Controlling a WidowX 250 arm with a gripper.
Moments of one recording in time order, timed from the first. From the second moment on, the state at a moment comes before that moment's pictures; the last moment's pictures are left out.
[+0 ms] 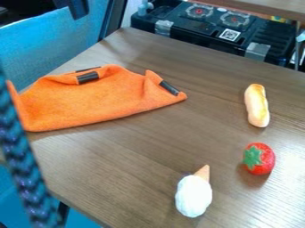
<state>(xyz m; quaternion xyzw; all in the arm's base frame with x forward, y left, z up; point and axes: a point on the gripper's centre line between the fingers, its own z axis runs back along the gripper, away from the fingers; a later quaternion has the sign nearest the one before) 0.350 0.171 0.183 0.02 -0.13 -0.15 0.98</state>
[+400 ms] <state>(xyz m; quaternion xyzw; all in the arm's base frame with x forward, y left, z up) 0.349 0.173 0.144 0.04 -0.10 -0.15 0.98</state>
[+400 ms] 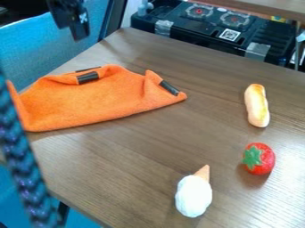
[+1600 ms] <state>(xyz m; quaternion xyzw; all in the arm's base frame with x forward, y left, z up) 0.348 0.173 0.071 0.16 -0.12 -0.20 0.96</state>
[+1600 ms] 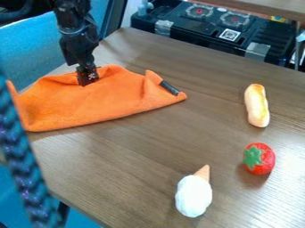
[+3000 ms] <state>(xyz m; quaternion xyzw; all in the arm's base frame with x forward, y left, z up) 0.359 0.174 0.051 0.20 -0.11 -0.18 0.96</state>
